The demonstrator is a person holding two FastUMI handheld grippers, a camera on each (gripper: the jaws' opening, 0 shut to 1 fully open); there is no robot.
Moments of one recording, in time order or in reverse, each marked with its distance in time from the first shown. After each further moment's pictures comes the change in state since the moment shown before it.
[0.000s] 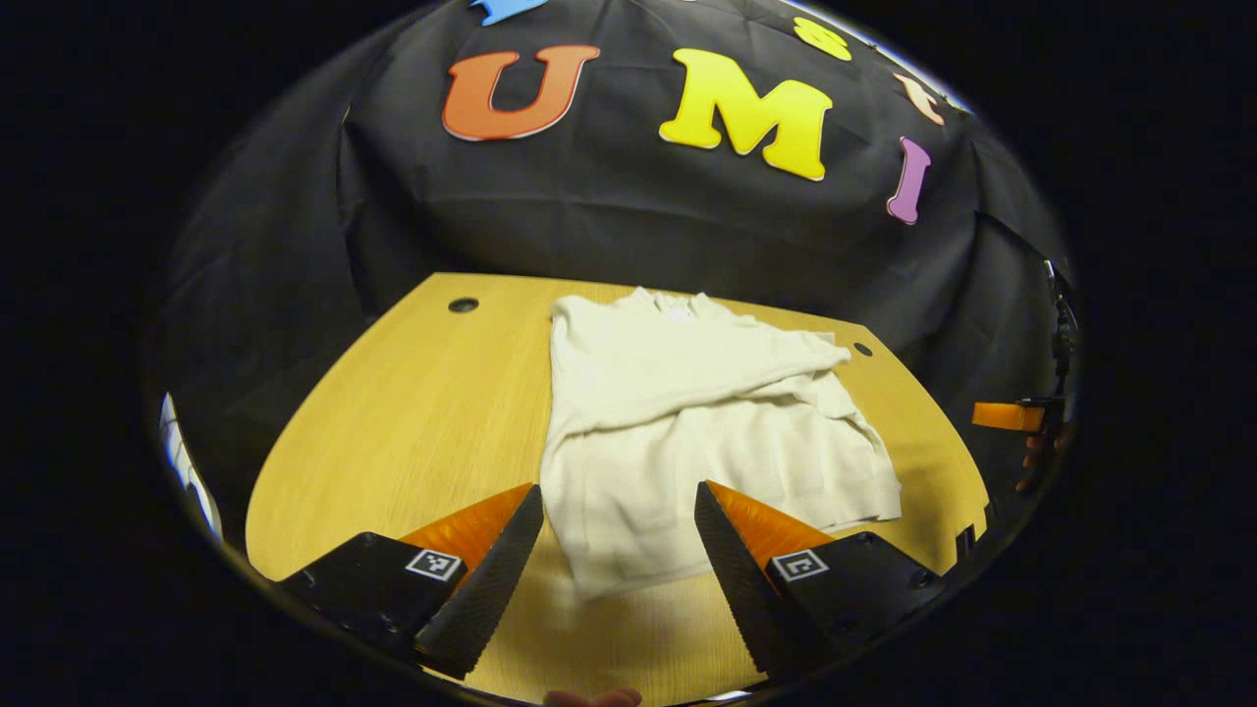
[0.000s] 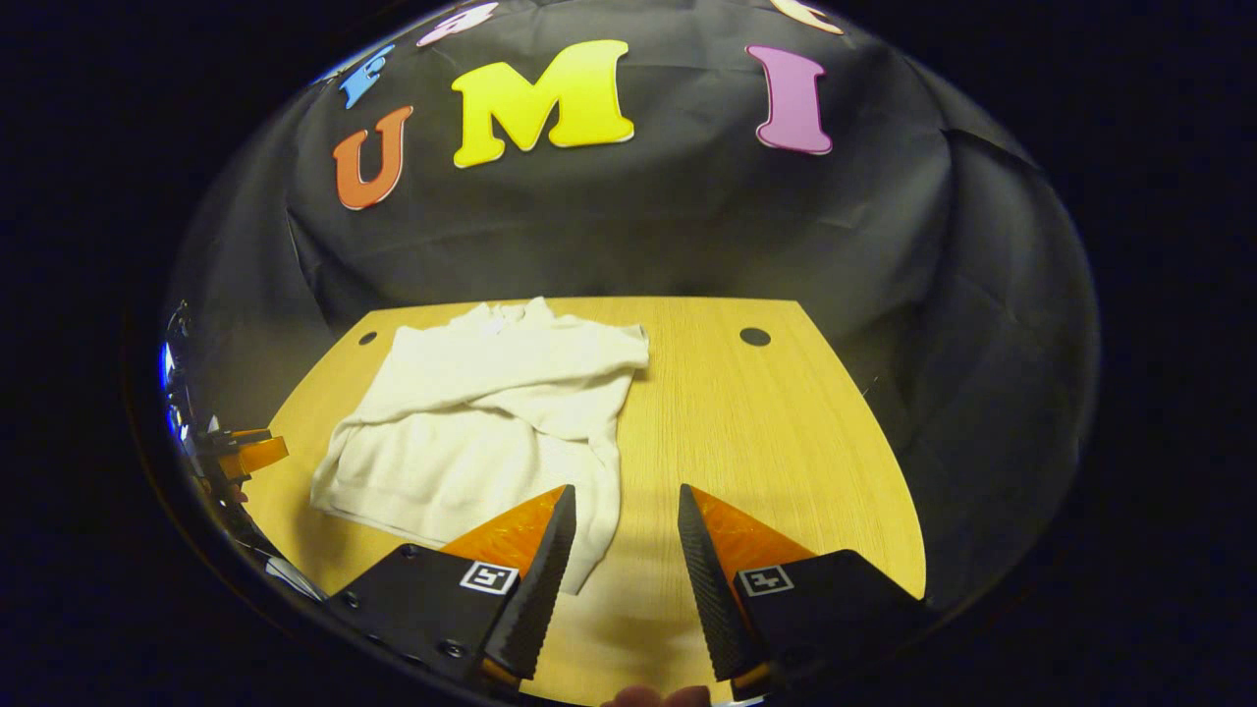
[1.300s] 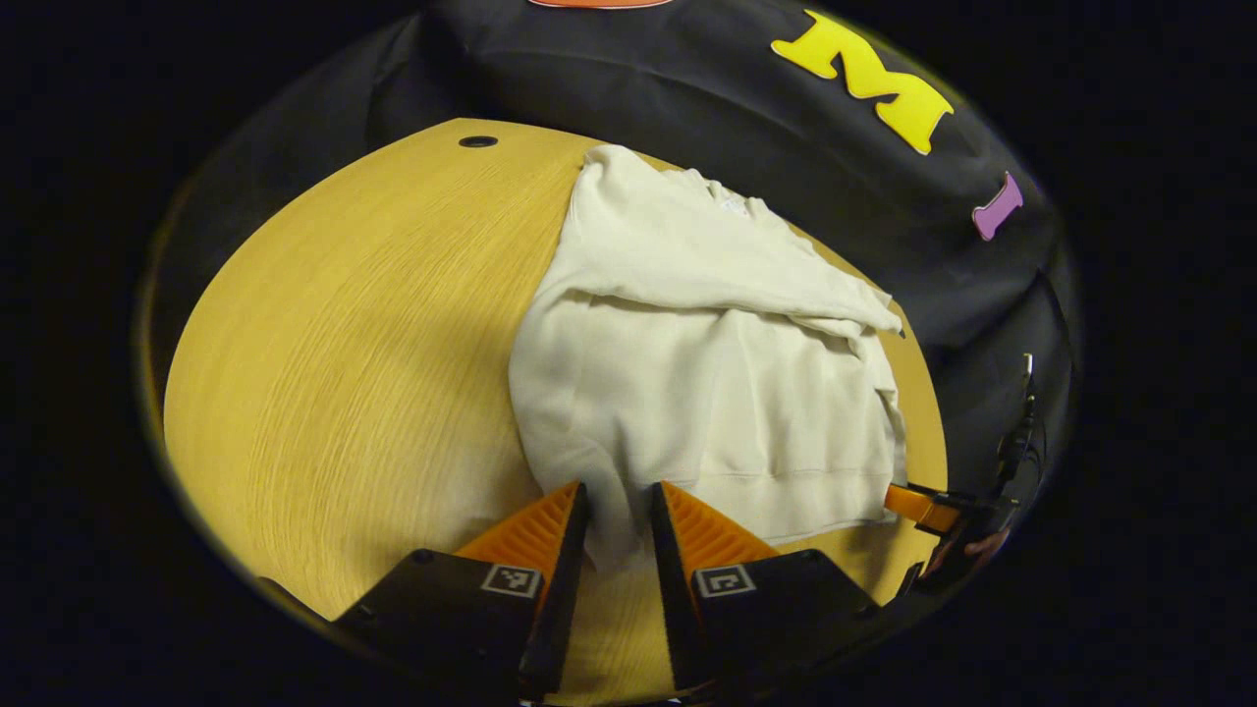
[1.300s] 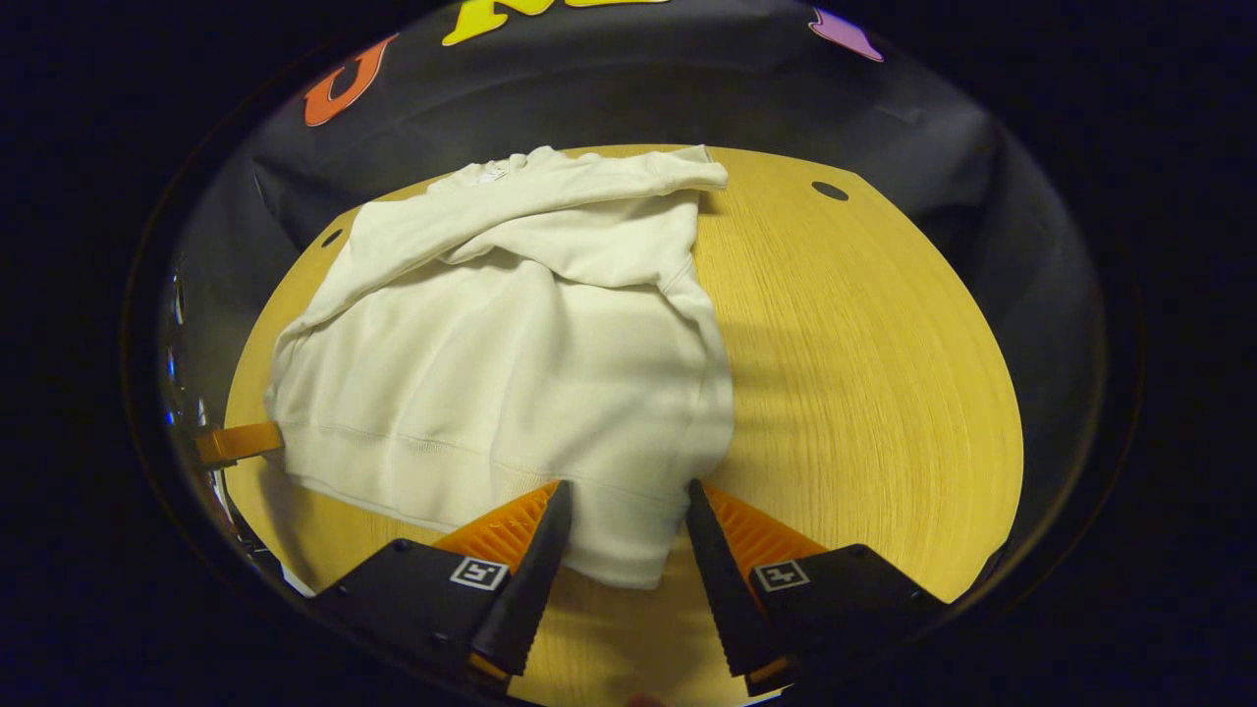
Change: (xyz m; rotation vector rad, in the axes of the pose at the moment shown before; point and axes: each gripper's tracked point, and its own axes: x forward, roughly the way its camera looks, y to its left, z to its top) left arm 0.070 -0.003 -0.057 -0.215 0.310 0.029; right arm 0.102 0.071 -0.095 0.042 0.324 -0.012
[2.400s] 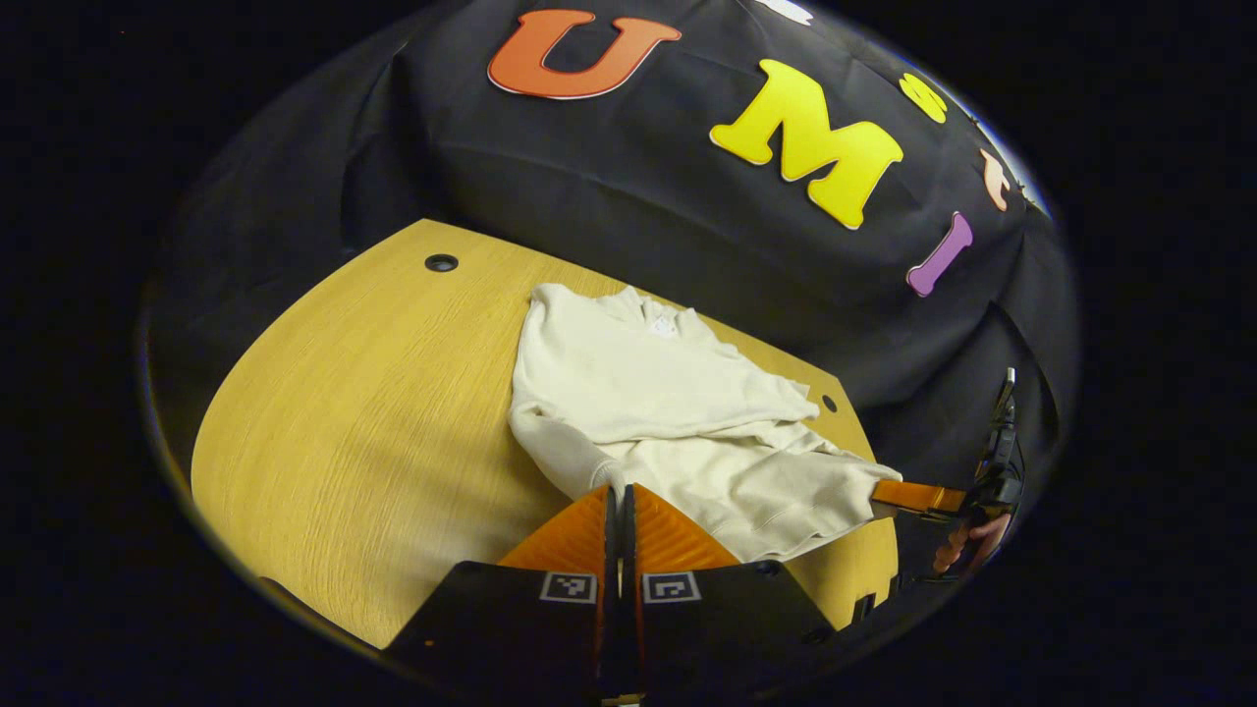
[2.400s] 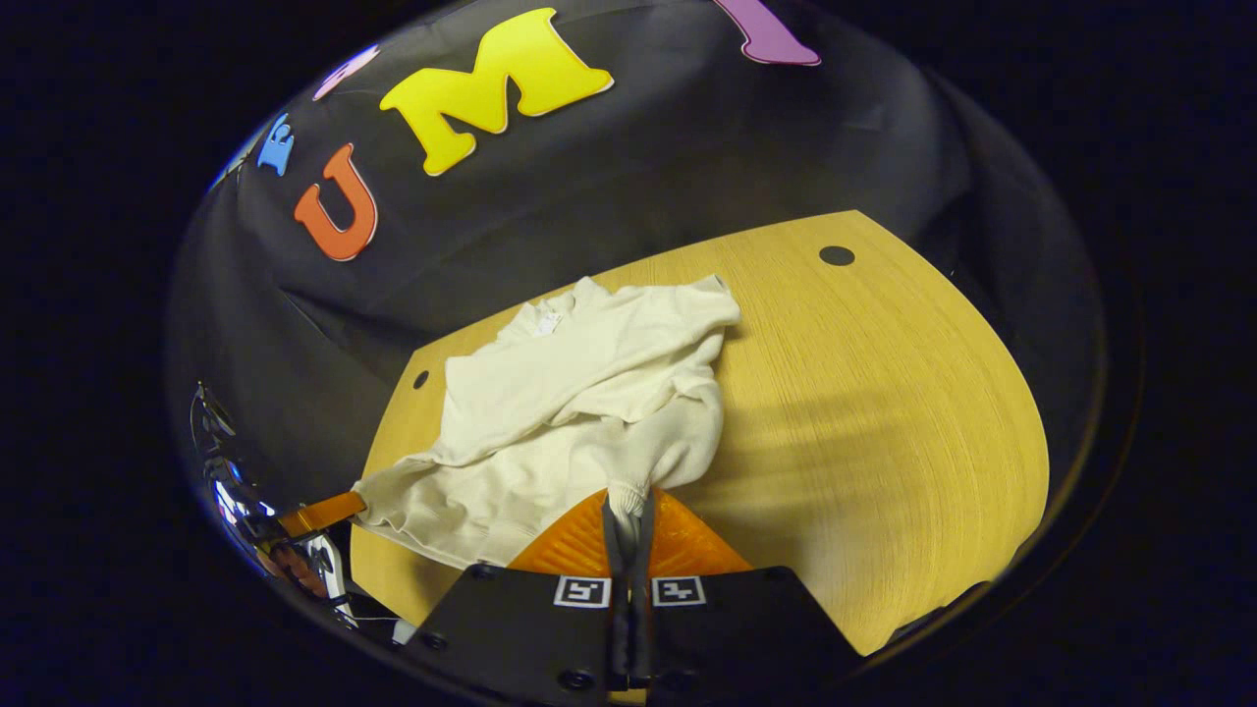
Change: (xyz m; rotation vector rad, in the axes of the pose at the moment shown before) left arm -0.096 -0.054 0.119 0.012 -0.295 -0.181; right arm -0.106 0.022 0.124 0.226 -0.213 0.278
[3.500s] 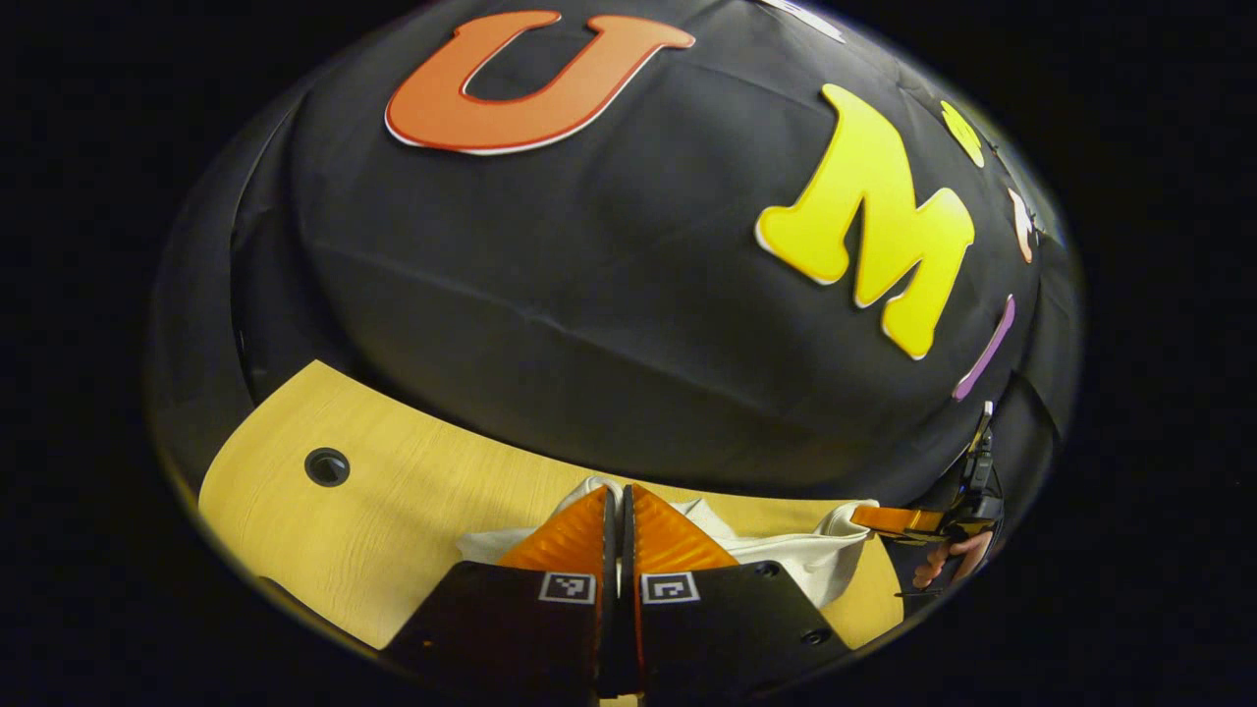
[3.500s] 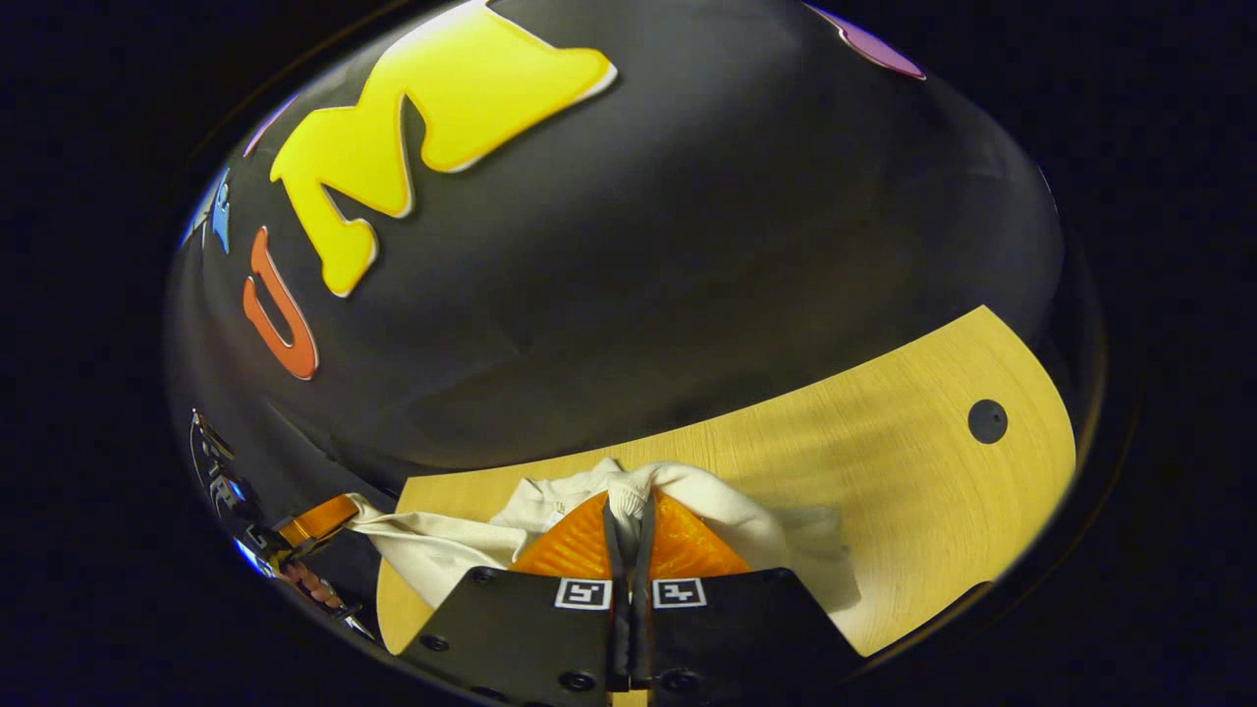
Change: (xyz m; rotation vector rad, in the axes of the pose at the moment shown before) left arm 0.222 0.019 0.213 0.058 -0.209 -0.014; right arm 0.239 0.039 0.218 0.034 -0.124 0.075
